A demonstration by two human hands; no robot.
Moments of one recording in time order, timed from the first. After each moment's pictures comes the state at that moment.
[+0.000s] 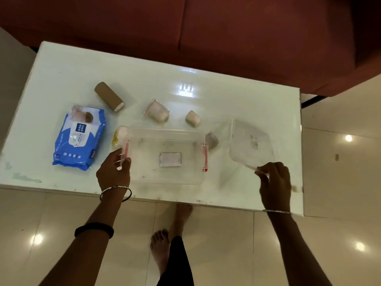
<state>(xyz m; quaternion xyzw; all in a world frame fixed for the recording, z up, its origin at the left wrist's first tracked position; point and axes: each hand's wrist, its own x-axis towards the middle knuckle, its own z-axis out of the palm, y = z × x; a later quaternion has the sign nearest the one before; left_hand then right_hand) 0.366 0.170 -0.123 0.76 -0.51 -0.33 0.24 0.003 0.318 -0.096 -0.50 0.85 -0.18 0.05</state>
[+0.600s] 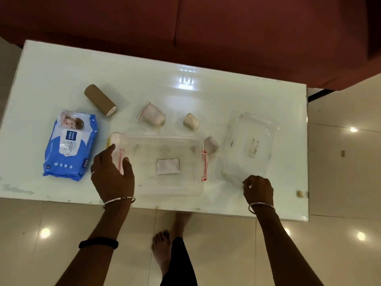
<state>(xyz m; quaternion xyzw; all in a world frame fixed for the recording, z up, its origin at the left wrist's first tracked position) 0.339 0.155 -0.123 0.75 -0.60 -0.17 0.23 0.004 0.296 -0.161 -0.38 0.89 0.02 0.23</state>
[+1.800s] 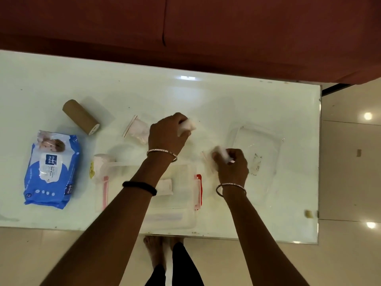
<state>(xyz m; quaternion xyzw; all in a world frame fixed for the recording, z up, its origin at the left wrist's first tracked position) 0.166 0.020 -0.140 0.56 -0.77 -0.30 0.07 0.036 0.156 -0.162 -0.14 0.87 -0.34 0.31</state>
